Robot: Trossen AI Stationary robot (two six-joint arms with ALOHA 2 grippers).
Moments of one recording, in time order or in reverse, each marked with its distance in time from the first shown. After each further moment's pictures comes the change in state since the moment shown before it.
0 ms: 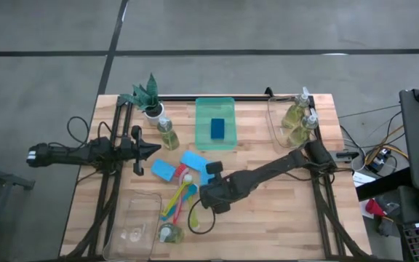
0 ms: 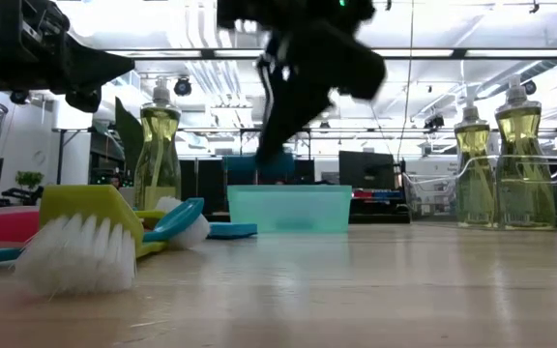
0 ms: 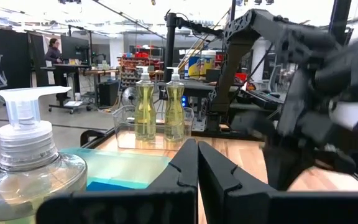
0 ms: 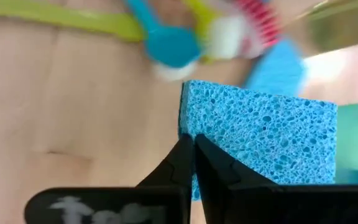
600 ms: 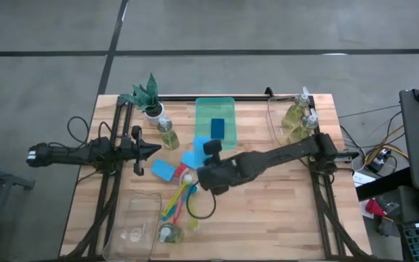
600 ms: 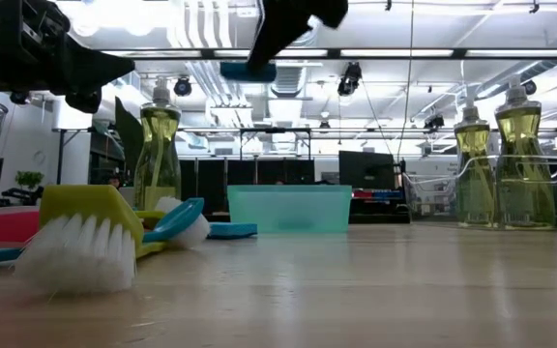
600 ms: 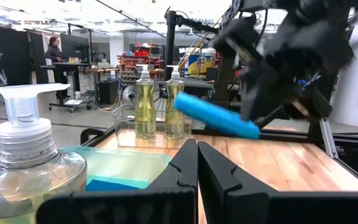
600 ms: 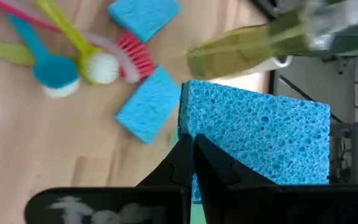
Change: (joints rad) left arm 0.000 0.001 0.000 -0.006 0.000 0.000; right arm -0.070 -0.102 0.172 -0.128 0.154 -0.230
